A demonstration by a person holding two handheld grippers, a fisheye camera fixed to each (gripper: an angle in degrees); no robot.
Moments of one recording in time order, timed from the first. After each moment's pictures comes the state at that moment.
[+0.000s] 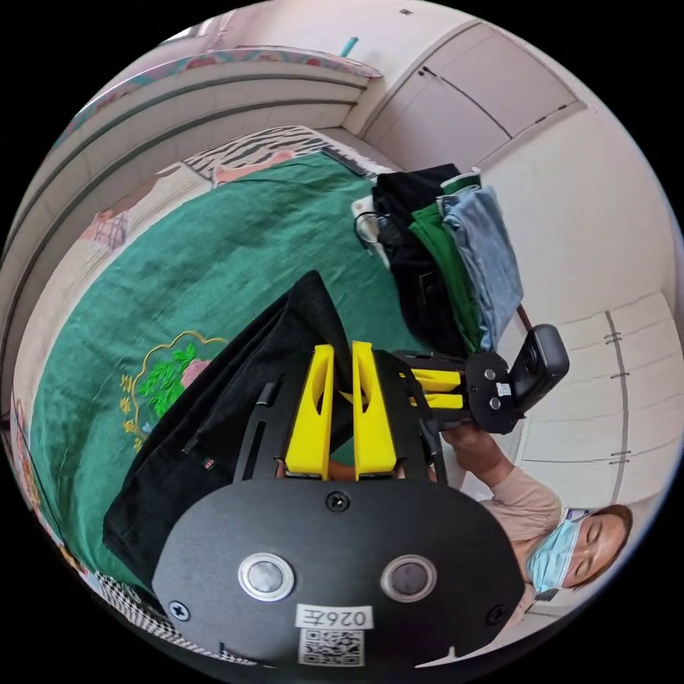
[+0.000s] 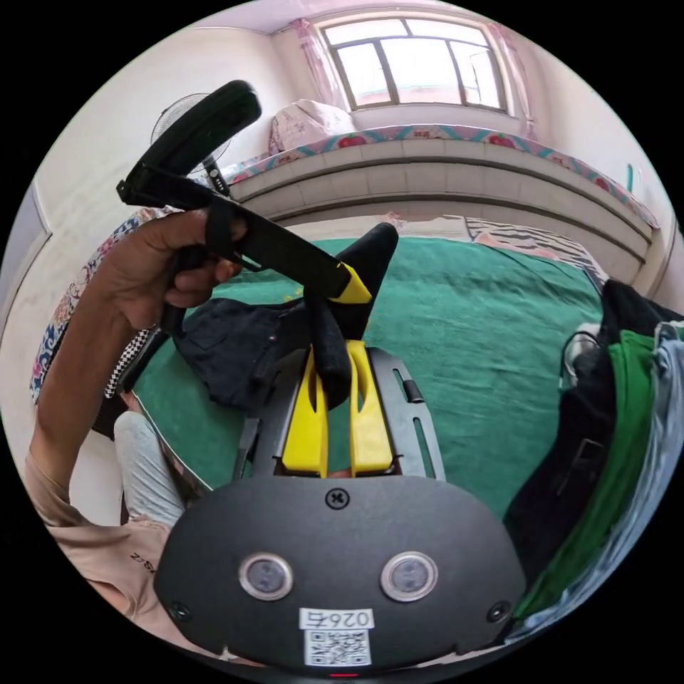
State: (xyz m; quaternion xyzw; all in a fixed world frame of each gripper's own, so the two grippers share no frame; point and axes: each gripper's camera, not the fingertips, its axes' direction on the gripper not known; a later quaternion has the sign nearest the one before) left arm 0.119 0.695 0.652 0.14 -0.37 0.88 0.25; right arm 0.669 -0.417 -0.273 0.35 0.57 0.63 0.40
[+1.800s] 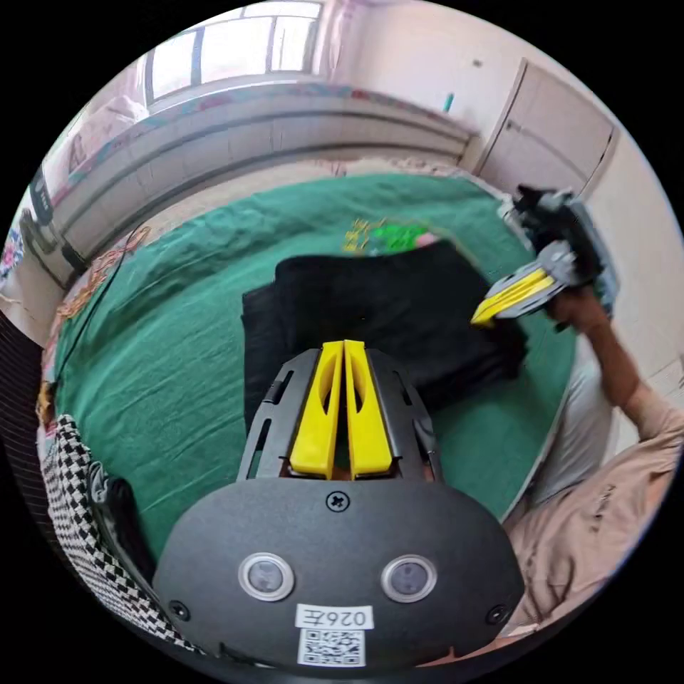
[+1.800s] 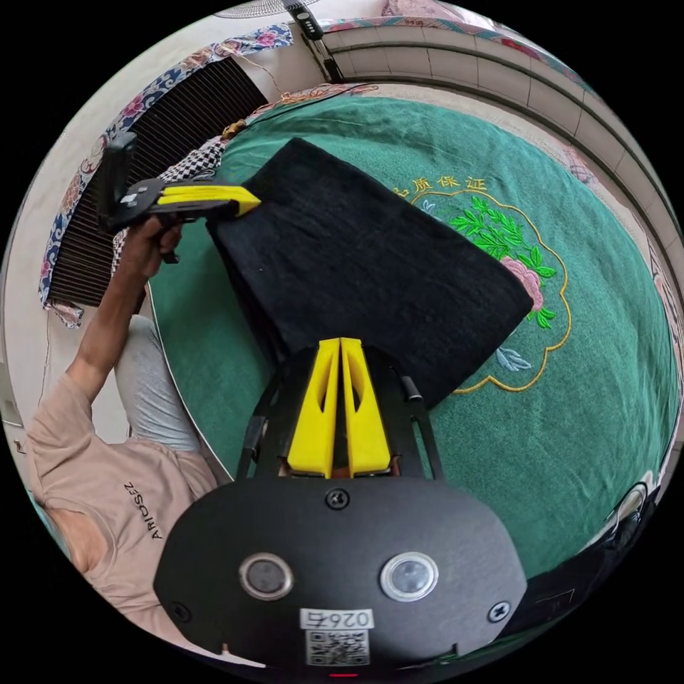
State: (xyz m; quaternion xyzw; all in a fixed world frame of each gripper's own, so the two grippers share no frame) left arm -0.036 0.383 0.137 0.39 -0.29 0.84 0.23; right arm 0.868 -0.470 -0.460 0.19 0.40 0.64 0.63
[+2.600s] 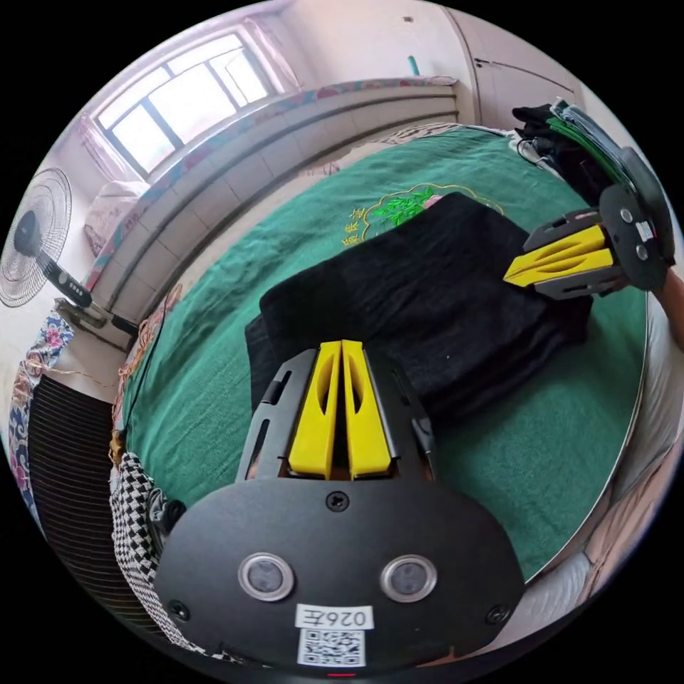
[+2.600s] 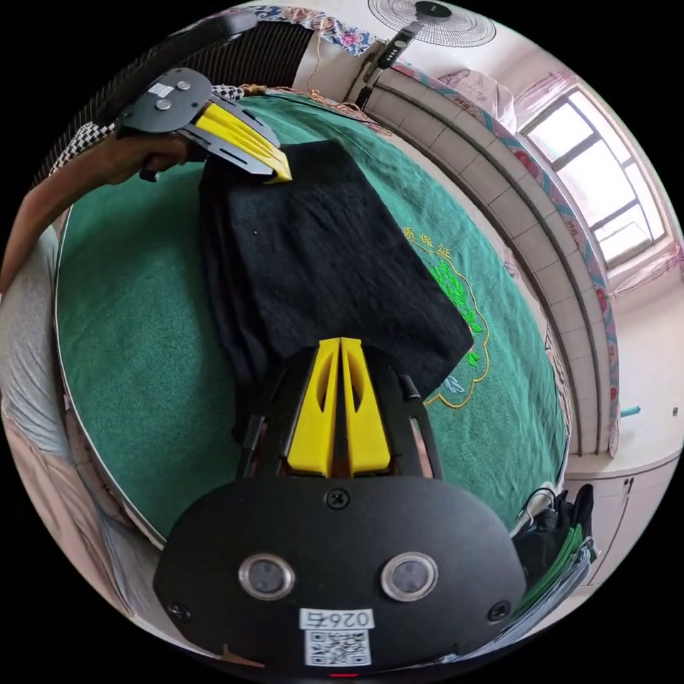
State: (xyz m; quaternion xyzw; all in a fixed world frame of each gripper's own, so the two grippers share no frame) left arm -0.131 0.381 0.188 0.49 -0.34 0.80 0.08; right arm 0.859 -0.541 -0.480 0.00 0.62 0.57 0.54
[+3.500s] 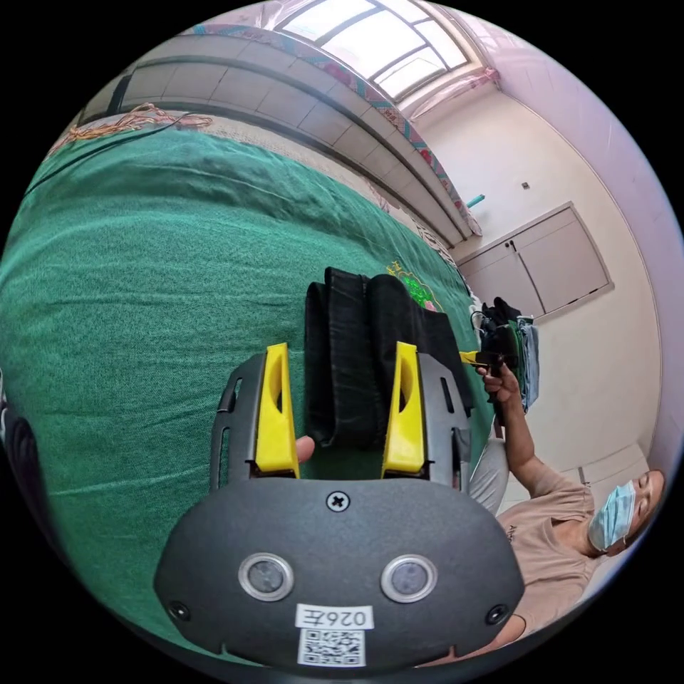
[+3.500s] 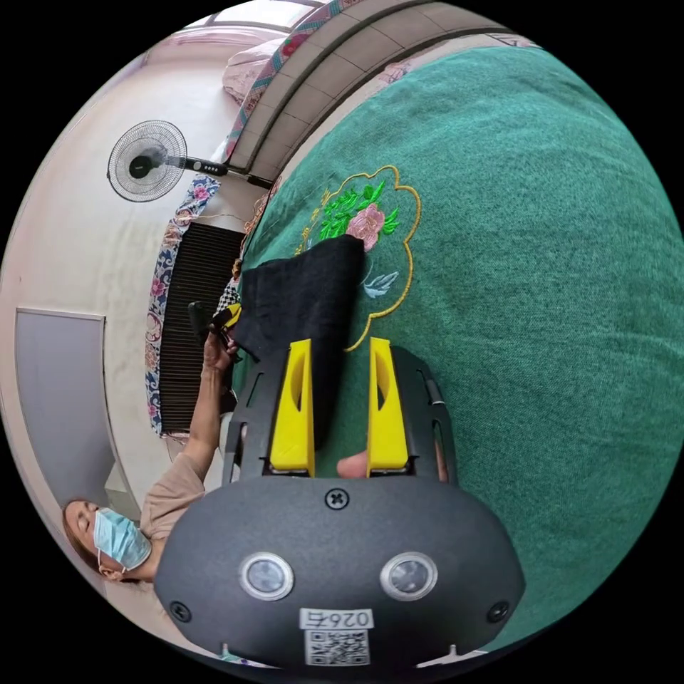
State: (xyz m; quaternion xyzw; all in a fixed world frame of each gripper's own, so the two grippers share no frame) left arm 0.028 0.228 -0.097 0.26 -0.09 0.86 0.43; right arm 0.649 -0.223 -0.670 0.51 0.26 0.65 0.50
